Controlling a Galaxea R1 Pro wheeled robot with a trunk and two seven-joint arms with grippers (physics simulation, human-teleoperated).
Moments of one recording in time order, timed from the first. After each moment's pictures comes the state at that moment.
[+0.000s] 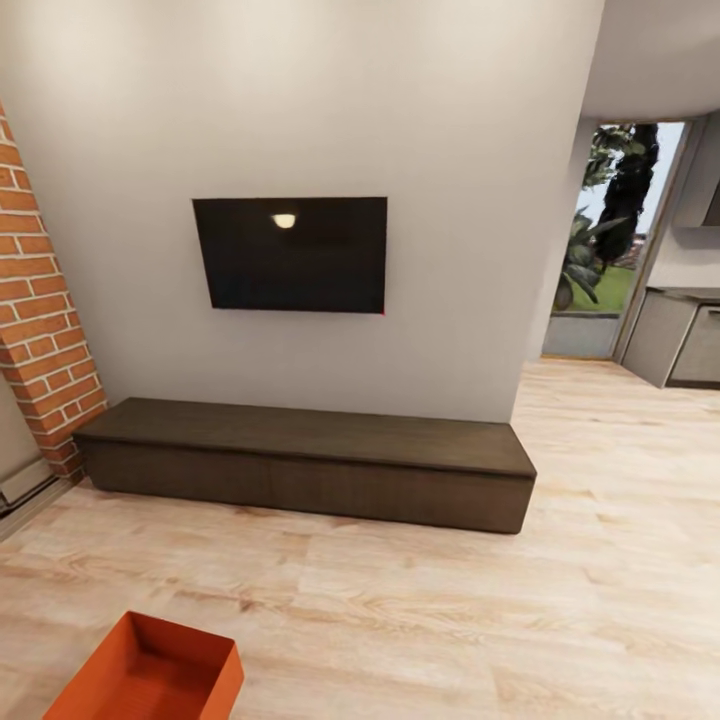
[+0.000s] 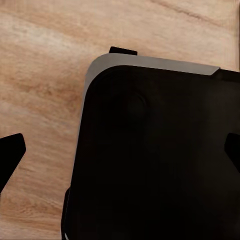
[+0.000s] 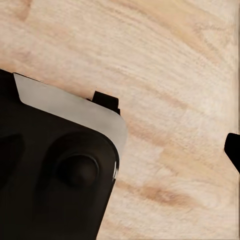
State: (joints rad) left arm 0.00 0.00 0.00 -0.03 0.18 -0.16 0.02; right arm -0.14 -0.02 0.55 0.02 -0.20 -0.12 -0.04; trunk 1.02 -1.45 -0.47
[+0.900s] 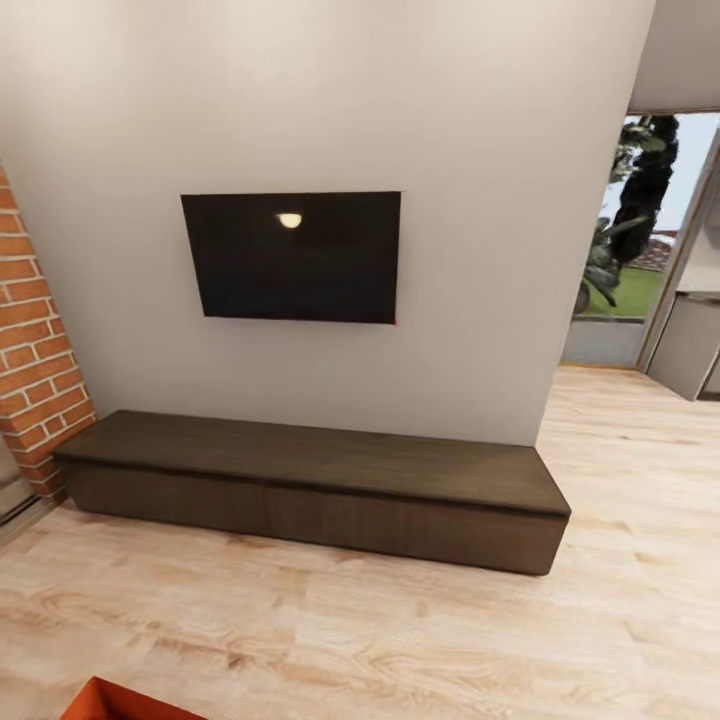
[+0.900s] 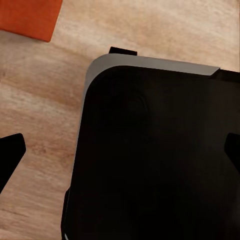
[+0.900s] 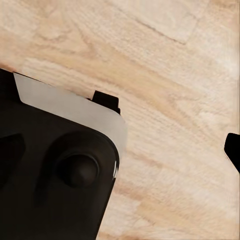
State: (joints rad) left arm 0.00 0.00 0.00 -0.03 0.18 -0.16 0.02; right arm -0.14 -0.02 0.55 0.02 -0.20 -0.12 -0.04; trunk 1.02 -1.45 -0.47
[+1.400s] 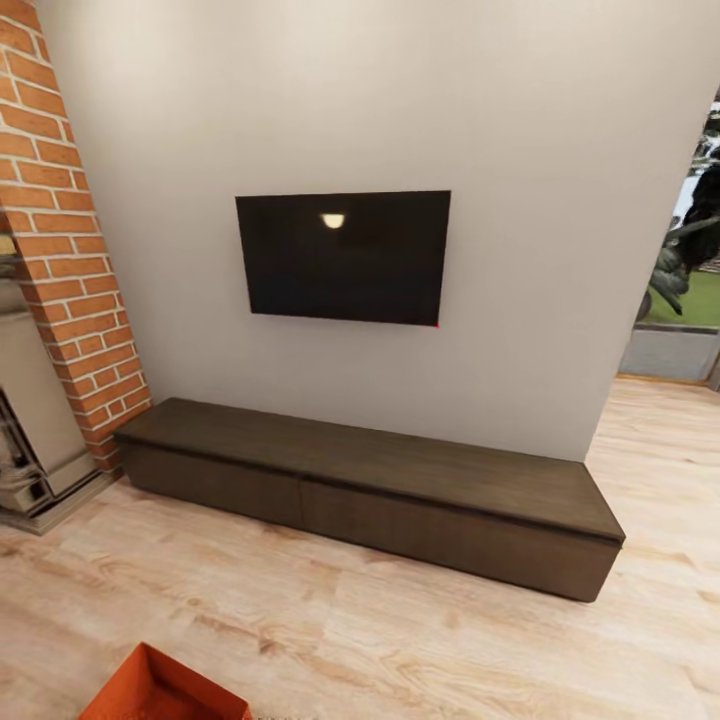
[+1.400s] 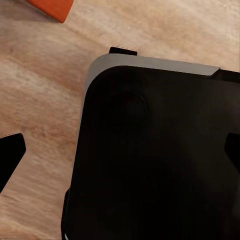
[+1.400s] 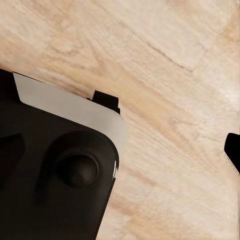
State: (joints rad) left arm 0.00 0.00 0.00 -0.03 0.18 -0.16 0.02; right arm -0.14 -0.02 0.55 0.02 -0.20 -0.12 -0.04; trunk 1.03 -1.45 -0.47
